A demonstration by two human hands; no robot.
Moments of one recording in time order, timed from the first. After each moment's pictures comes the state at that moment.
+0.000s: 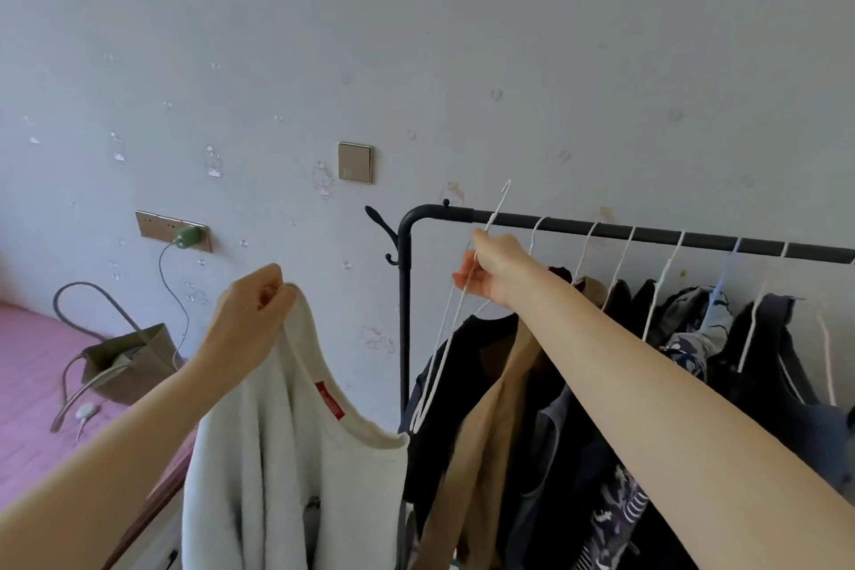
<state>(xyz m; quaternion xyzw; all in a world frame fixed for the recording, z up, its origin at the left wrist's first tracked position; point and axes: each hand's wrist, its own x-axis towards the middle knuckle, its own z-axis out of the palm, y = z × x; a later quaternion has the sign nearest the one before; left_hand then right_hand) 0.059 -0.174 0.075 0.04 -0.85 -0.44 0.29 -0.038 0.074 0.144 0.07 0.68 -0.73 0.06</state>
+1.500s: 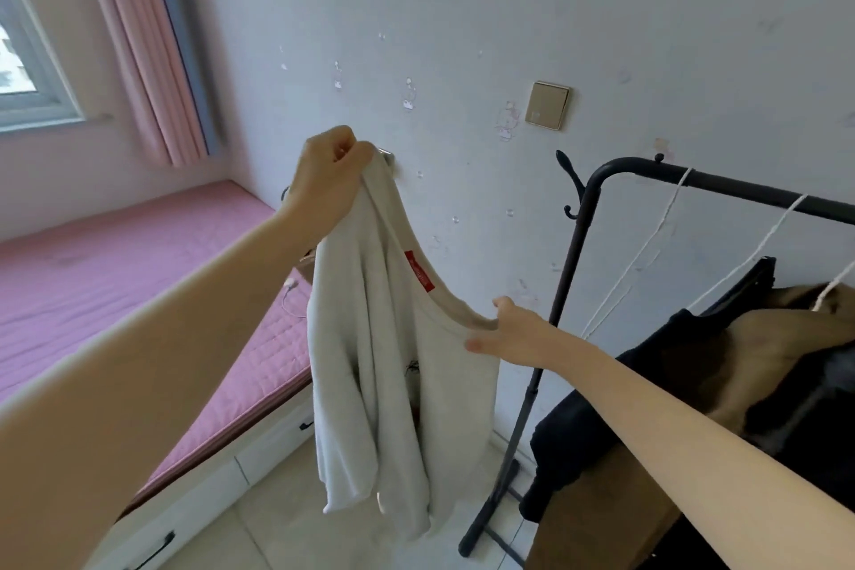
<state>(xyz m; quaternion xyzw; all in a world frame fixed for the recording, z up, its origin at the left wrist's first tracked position) 0.124 -0.256 0.128 0.18 -0.78 -0.47 0.38 0.026 -0.033 0.014 -0.26 0.91 -0.20 0.27</state>
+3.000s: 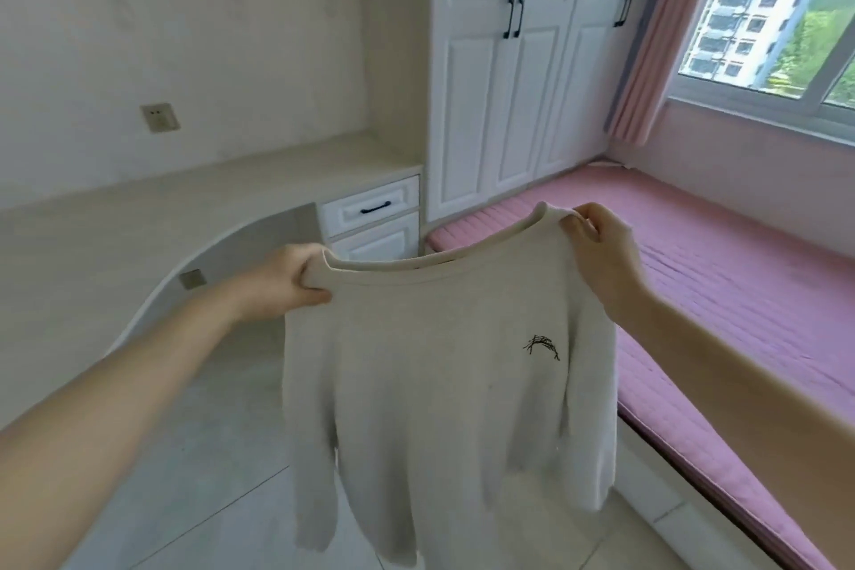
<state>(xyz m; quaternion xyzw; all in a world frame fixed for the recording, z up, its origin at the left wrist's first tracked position) 0.748 -0.011 0.000 0.81 -0.50 -0.15 0.27 0.460 -0.274 0.034 -0.76 0.39 -0.37 0.37</state>
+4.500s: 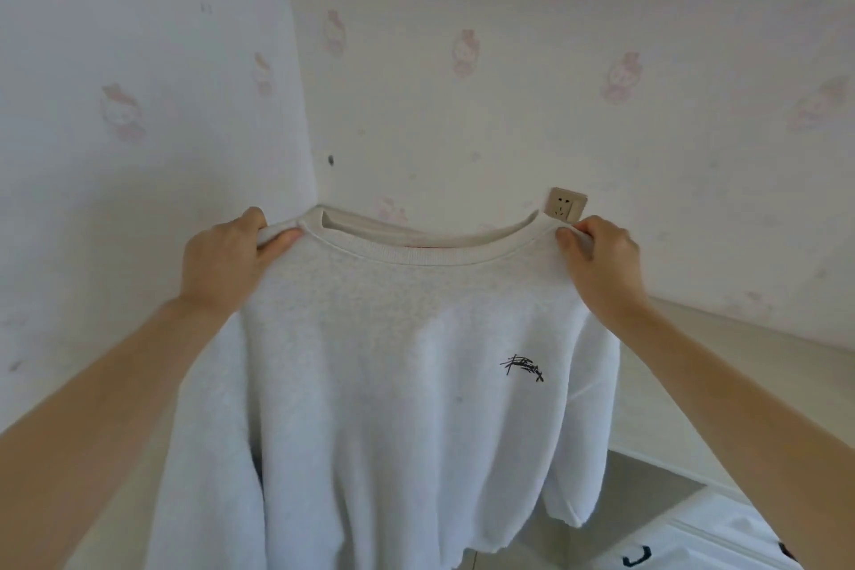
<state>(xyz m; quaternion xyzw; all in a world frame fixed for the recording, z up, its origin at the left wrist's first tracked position) 1.330 0.277 0.005 0.94 0.07 0.33 0.05 1.399 -0.128 0.029 -0.90 -0.08 -0.23 0.36</state>
